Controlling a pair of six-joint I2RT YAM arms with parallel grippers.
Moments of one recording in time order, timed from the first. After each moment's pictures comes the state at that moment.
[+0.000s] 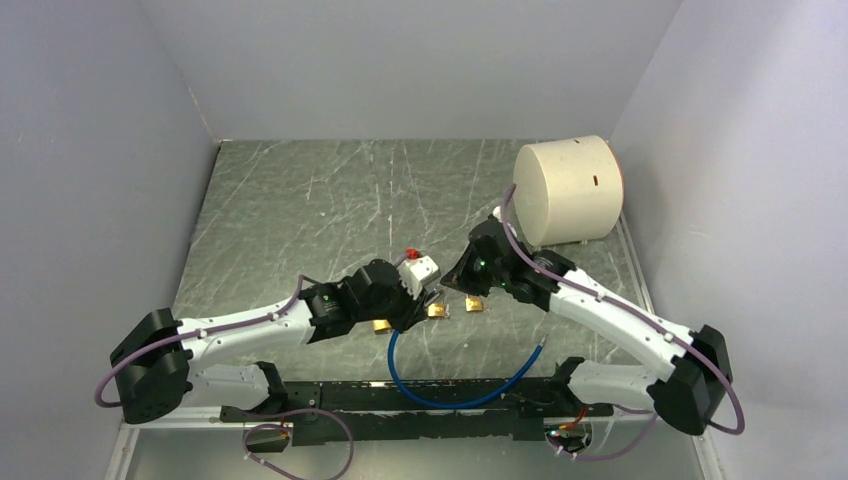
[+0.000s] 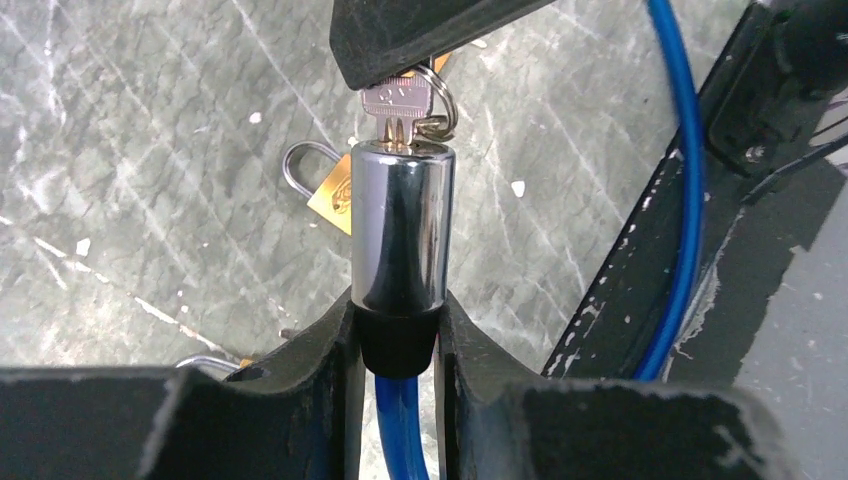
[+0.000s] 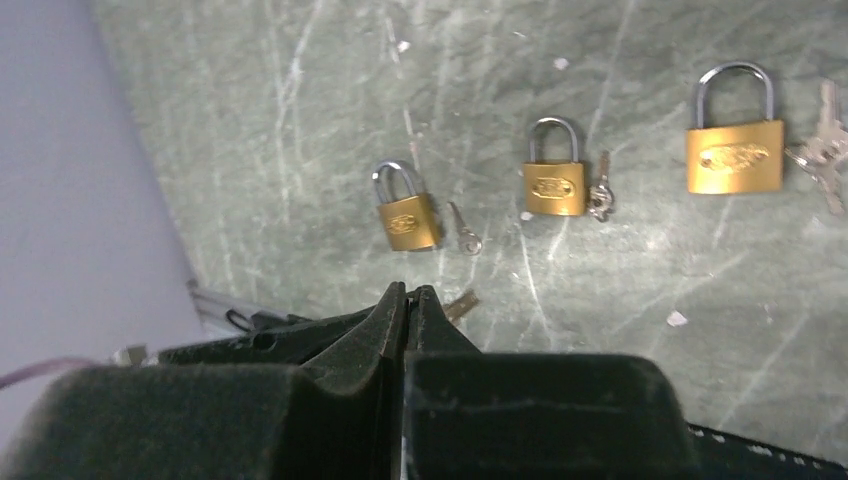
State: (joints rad) left arm -1.02 1.22 0.71 -0.07 0.11 -0.18; right arm 0.77 1.12 0.88 -0.52 0.02 1.13
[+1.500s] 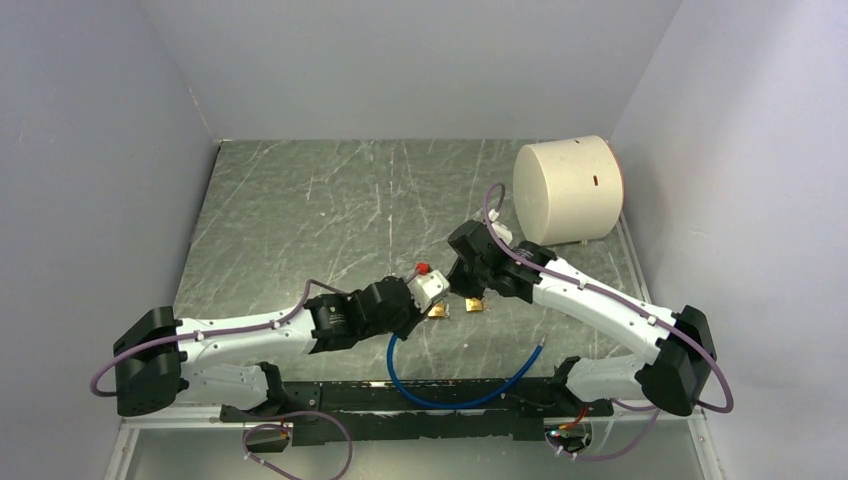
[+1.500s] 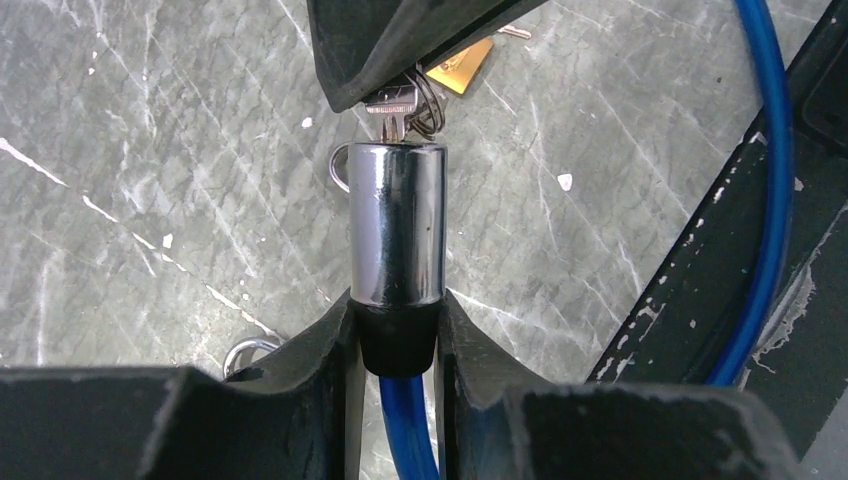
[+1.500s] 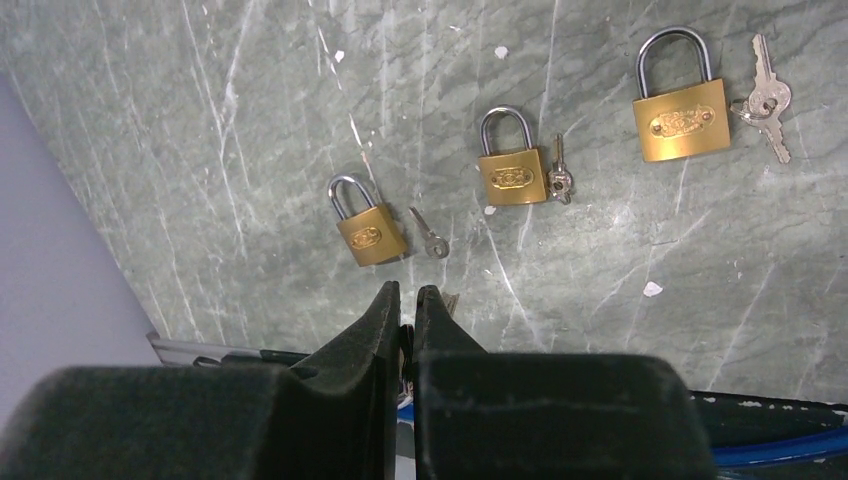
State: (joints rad) left arm -1.18 1.21 0.73 -0.13 -0.17 -0.10; right arm 0.87 1.26 1.02 -0.73 0.18 1.26
